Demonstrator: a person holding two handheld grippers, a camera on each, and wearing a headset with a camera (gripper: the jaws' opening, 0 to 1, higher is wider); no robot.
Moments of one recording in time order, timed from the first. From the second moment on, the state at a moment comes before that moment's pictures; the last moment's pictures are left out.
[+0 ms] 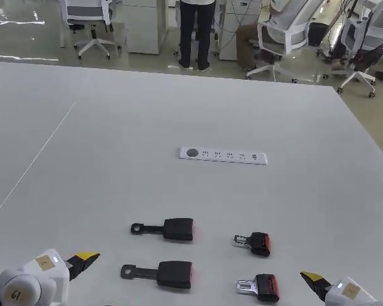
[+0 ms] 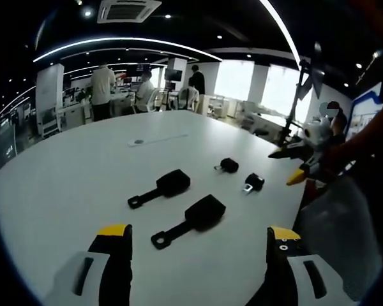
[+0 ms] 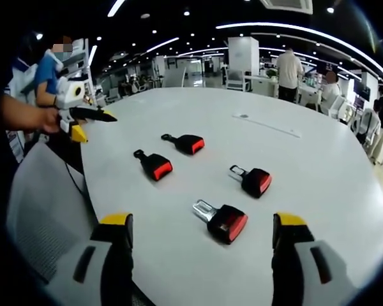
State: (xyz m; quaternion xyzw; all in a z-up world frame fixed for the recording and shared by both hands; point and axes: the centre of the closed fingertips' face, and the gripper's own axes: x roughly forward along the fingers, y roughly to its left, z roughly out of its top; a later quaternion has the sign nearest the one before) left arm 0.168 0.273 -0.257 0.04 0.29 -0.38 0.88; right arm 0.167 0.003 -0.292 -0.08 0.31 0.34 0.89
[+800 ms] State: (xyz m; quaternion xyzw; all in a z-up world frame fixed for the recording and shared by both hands) left arm 0.208 0.240 -0.303 0.13 0.32 -0.48 0.80; right arm 0.197 0.006 -0.328 -0.13 0.36 0.46 0.80
